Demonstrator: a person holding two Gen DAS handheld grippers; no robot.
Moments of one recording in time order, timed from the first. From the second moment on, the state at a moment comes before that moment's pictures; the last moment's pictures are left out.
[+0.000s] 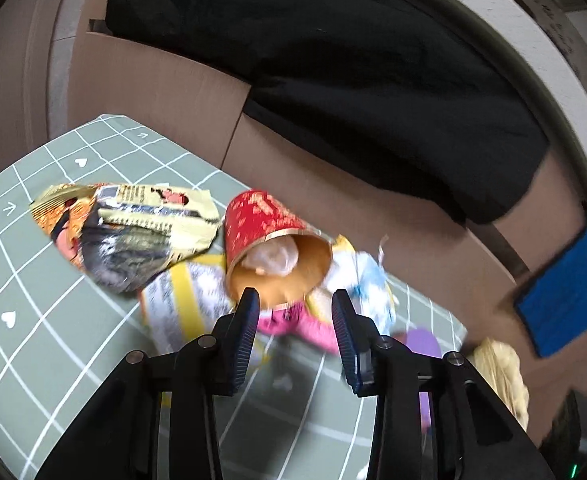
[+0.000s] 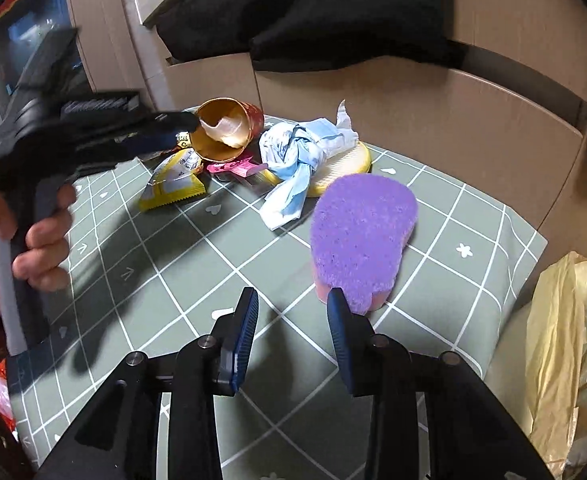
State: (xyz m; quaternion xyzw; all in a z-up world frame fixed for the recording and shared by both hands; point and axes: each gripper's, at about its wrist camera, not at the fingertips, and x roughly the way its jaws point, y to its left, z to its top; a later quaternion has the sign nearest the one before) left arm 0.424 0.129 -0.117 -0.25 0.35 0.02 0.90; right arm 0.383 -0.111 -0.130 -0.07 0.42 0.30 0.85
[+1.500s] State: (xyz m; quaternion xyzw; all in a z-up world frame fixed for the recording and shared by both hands) left arm 0.305 0.172 -0.125 -0.16 0.44 -0.05 0.88; right arm 0.499 -0.008 -0.136 -0.12 0.42 0.26 0.86
